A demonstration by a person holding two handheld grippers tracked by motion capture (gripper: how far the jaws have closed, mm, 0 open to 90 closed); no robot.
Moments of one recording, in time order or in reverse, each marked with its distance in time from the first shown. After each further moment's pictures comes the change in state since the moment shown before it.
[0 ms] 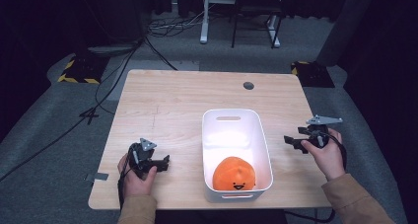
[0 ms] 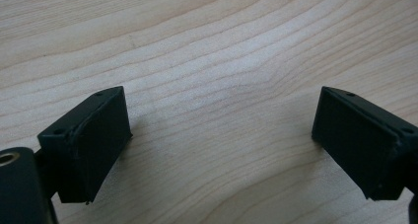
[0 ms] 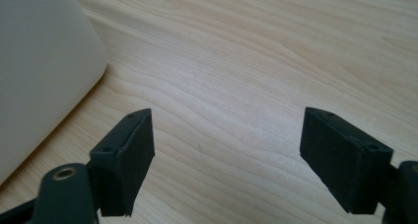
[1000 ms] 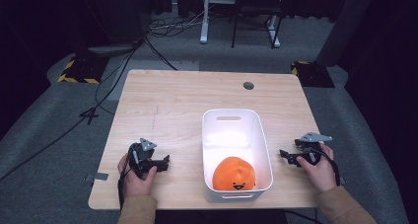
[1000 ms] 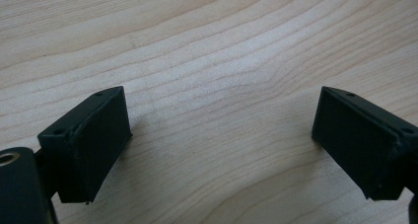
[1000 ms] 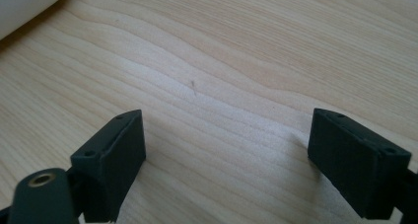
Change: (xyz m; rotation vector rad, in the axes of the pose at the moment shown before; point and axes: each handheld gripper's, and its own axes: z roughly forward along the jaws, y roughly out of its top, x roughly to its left) left arm 0.000 0.000 0.000 0.000 0.001 0.001; right arm 0.004 -0.058 0.032 -0.009 -0.044 -0.054
